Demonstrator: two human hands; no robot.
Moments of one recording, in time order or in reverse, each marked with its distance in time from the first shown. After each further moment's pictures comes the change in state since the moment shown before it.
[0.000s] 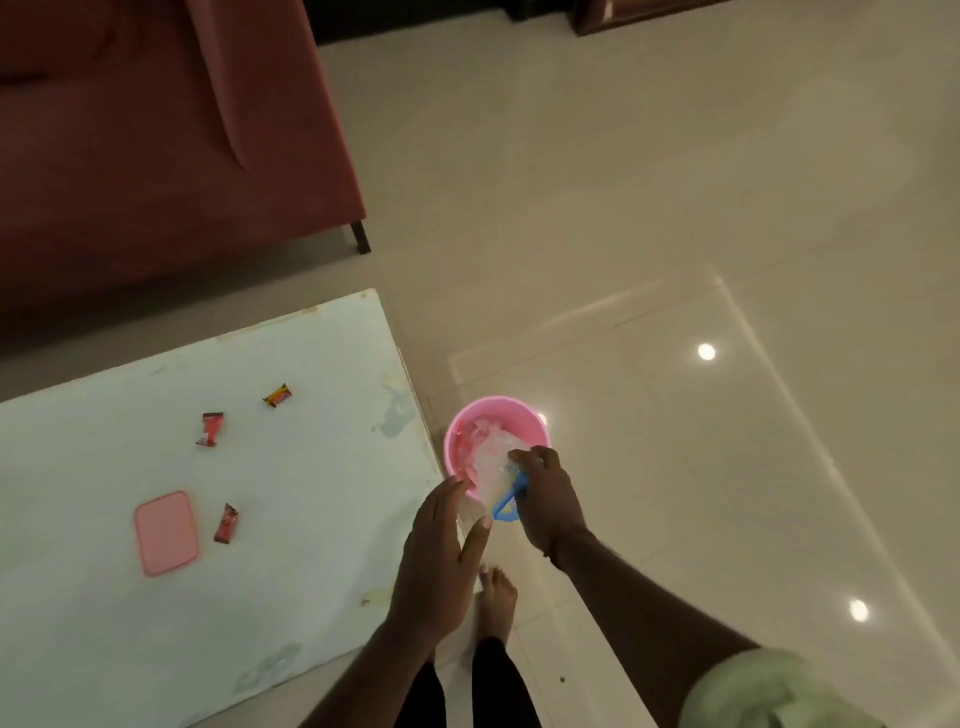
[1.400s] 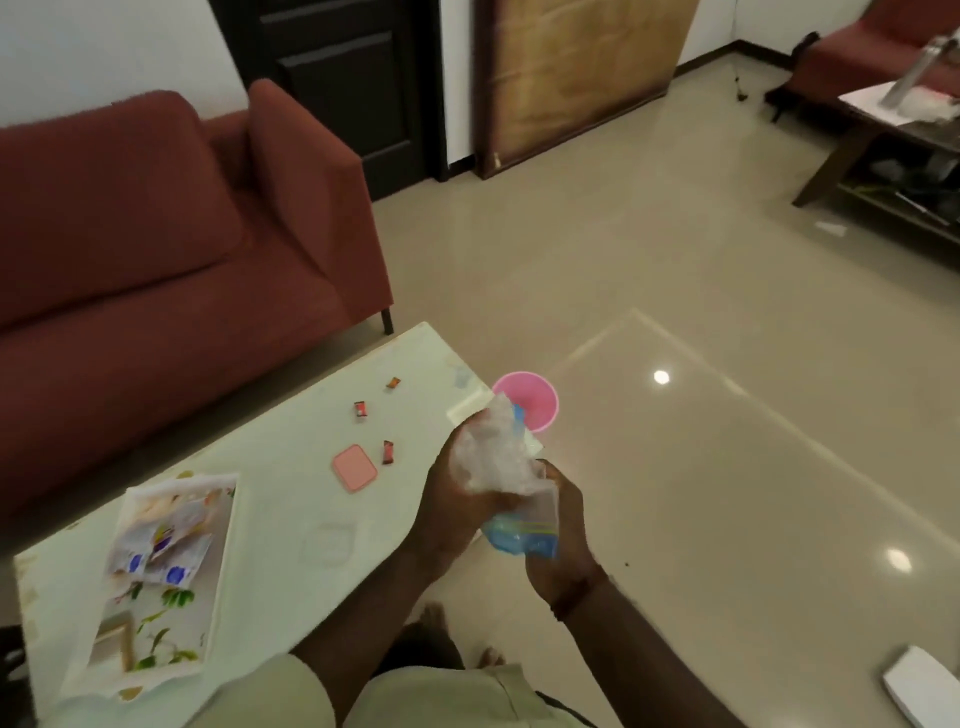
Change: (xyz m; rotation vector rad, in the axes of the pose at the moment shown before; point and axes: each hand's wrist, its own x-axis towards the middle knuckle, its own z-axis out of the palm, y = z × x) left_hand -0.344 -0.017 -0.287 -0.259 0.161 0.195; right_hand -0.521 -0.286 0.067 1.366 0.353 0.029
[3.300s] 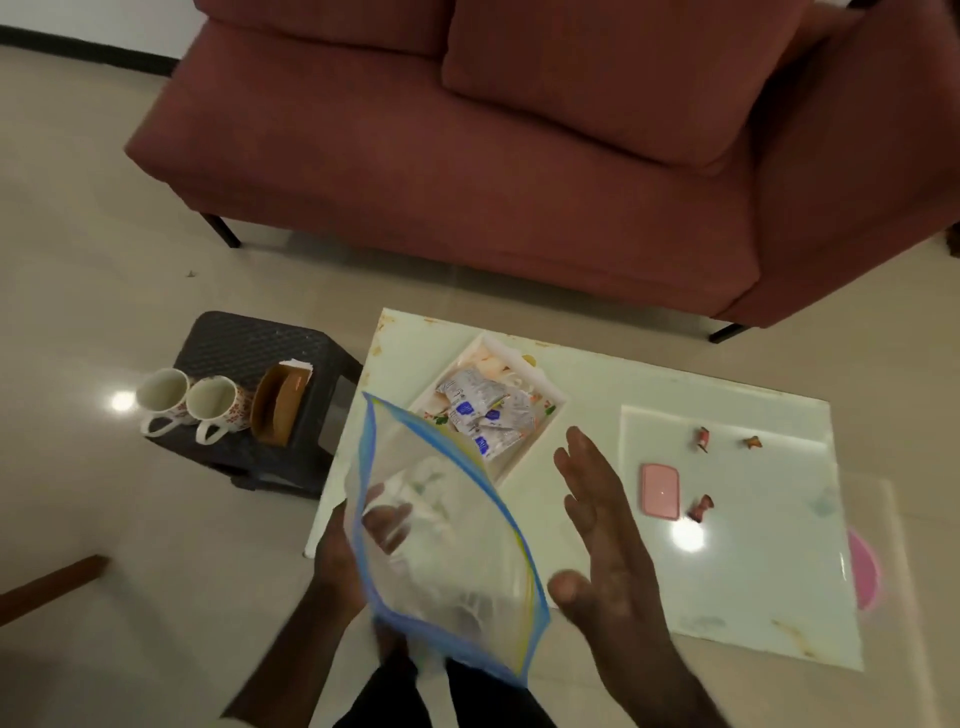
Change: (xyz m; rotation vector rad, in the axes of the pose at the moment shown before) left_hand -0.026 -0.399 -0.405 -1.224 0.793 -0.869; right_hand -0.051 0.137 0.459 -0.696 -0.930 -0.081
